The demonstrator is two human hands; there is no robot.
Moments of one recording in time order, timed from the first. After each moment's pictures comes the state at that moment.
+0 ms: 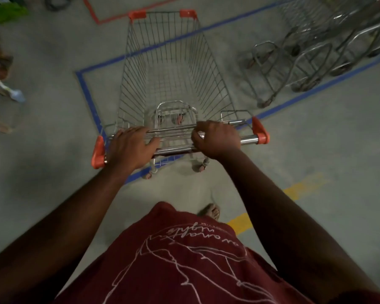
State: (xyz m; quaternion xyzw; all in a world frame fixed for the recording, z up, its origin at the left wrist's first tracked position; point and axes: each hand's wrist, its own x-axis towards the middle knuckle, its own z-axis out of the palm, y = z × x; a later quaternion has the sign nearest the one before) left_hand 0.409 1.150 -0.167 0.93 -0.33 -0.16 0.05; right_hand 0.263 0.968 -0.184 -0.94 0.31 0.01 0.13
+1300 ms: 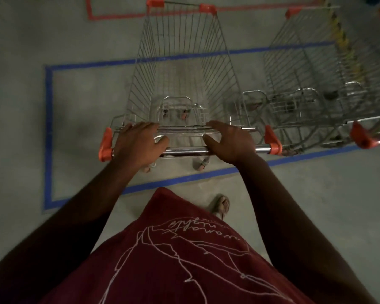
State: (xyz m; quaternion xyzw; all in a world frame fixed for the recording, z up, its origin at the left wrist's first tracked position) left_hand 0.442 0.591 -0.181 0.95 -0.27 -0.15 0.09; right_hand 0.323 0.367 -0.176 -0.95 0.23 0.09 0.21
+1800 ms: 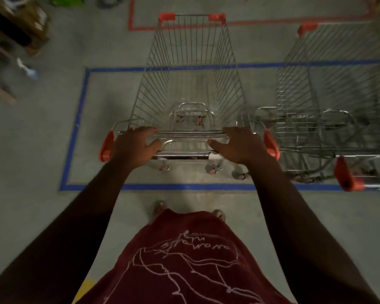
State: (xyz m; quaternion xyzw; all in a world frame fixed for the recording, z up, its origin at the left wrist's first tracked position) left_hand 0.394 0.477 -0.174 0.97 -0.16 -0.14 0.13; right_hand 0.310 0.194 -0.175 -0.94 0.16 0.21 0.21
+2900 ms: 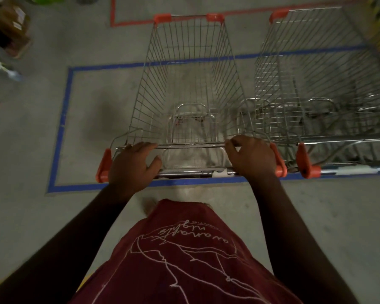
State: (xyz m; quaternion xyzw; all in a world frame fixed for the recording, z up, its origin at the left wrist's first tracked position) left_hand 0.309 0.408 -0.198 0.96 -0.22 -0.08 0.12; right_hand 0.218 0.113 -0.193 -0.95 0.24 0.00 0.21
